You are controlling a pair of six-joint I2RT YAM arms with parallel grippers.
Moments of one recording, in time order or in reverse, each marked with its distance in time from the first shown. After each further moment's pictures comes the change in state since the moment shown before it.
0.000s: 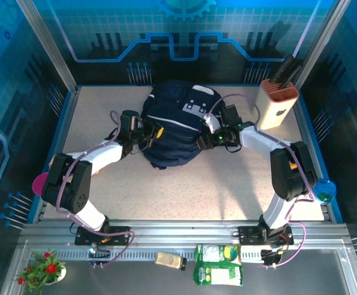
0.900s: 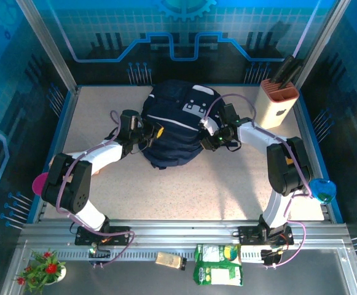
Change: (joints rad) left arm 0.000 0.001 0.008 -0.008 0.001 0.000; right arm -0.005 0.056 0.064 -0.141 -0.014 -0.151
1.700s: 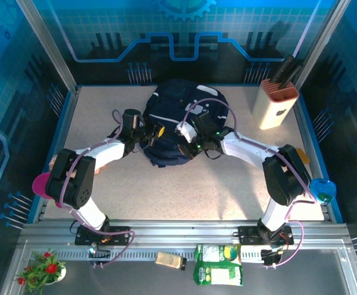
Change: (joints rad) left arm -0.004 0.053 0.020 0.026 0.002 -0.020; right arm 0.286 -0.071 -0.021 0.156 0.113 0.214
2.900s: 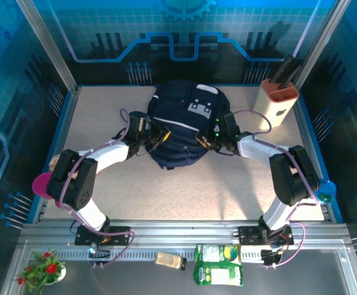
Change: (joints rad) left arm -0.068 -0.010 -0.001 -0.041 -0.014 0.157; right arm -0.223 -0.043 -0.204 0.282 -0.033 1.198
